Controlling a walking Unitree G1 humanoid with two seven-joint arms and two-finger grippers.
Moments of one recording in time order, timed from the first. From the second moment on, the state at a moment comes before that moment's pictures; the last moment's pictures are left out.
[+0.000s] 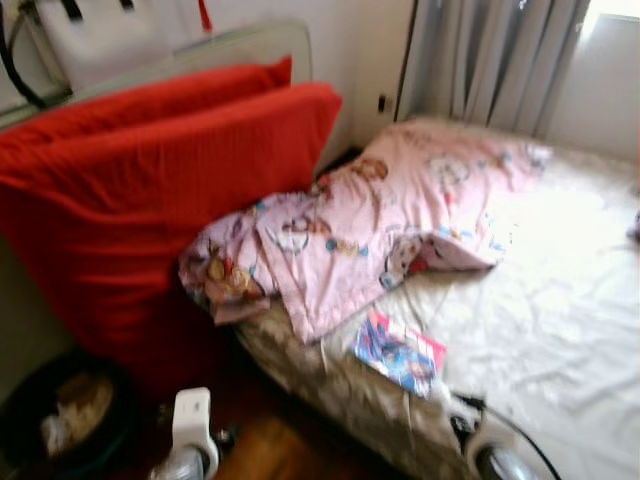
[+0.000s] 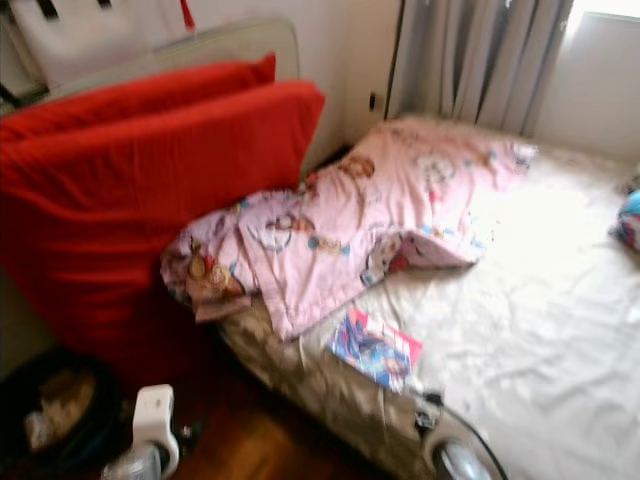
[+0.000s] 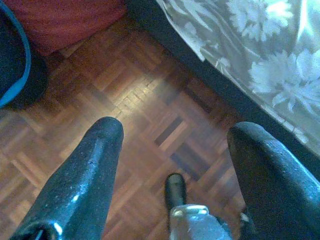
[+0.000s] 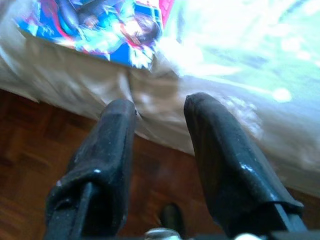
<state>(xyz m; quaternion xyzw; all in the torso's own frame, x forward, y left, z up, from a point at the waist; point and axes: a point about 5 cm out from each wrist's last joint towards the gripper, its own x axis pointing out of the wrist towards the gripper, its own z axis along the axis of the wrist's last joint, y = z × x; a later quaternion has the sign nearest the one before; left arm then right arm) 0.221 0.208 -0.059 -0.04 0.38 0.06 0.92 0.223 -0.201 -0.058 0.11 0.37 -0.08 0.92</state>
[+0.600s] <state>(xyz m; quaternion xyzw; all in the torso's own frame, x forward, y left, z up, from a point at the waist) 0.302 0.206 0.018 -0.02 0.16 0.02 0.99 0.236 -0.206 -0.036 0.10 0.23 -0.05 0.97</state>
